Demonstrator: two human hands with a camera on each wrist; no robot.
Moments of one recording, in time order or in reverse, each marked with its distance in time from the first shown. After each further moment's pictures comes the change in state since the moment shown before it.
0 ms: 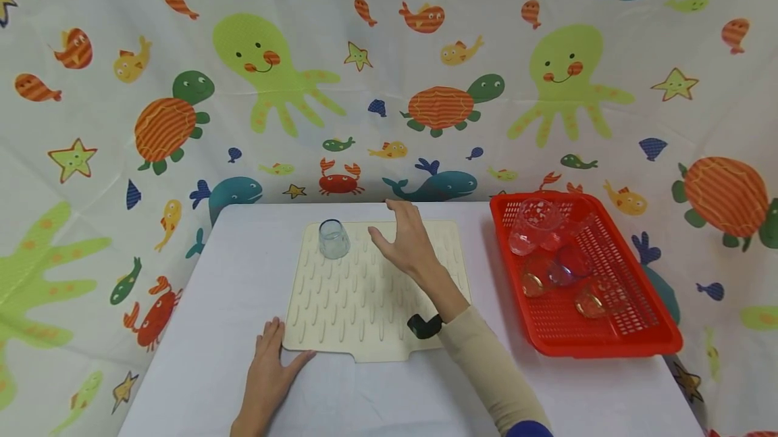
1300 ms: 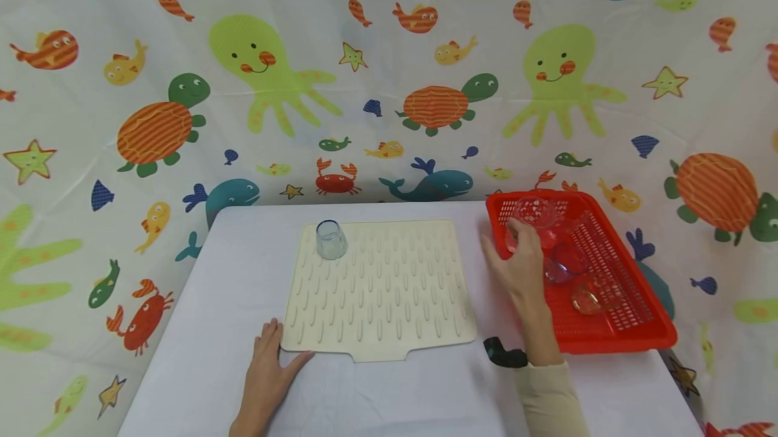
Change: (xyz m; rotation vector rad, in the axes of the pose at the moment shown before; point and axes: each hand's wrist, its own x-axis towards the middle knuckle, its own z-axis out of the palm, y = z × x) left_hand -0.003 0.000 0.005 0.020 0.036 0.020; right_hand -0.089 0.069 -0.128 -0.153 0.253 0.483
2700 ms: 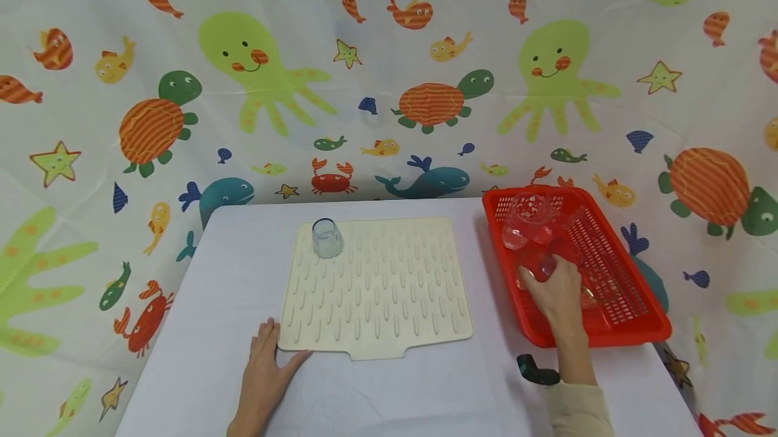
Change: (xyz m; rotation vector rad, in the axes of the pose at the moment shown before) left_hand 0.003 0.001 -0.003 -0.011 -0.043 -0.034; right_hand -0.018 0.085 -0.038 -0.174 -0.303 0.311
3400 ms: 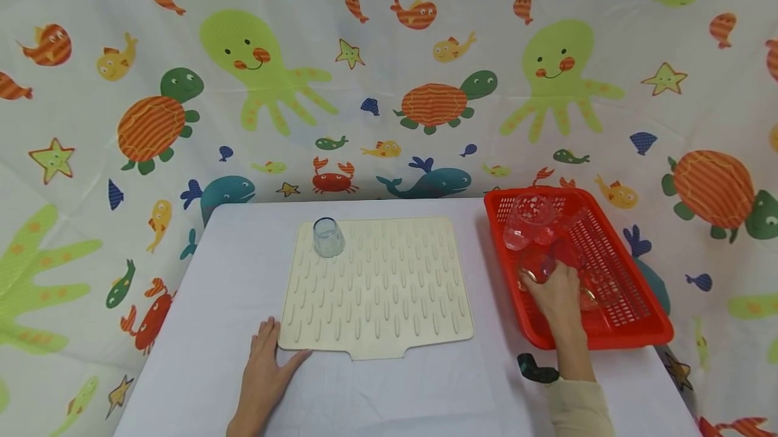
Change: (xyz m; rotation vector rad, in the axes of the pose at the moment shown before) left_hand 0.000 -0.003 -0.002 -0.010 -0.004 0.021; right_hand 0.009 0.006 0.006 -0.078 -0.066 0.073
